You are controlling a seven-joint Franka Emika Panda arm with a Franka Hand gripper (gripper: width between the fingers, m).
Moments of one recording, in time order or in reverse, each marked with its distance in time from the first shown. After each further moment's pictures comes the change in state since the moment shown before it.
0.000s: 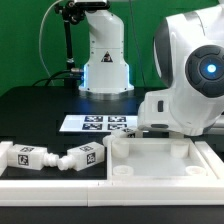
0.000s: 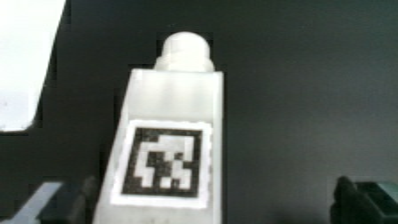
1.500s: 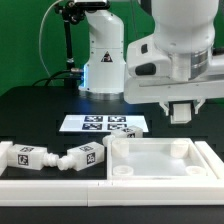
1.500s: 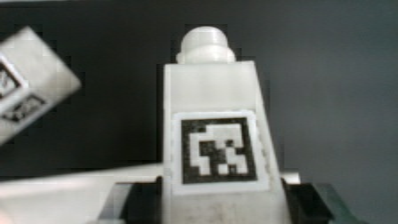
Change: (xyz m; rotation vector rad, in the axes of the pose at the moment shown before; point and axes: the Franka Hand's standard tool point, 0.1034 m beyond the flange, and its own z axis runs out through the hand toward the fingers) arm -0.001 0.024 -0.123 0.081 0.519 -0.102
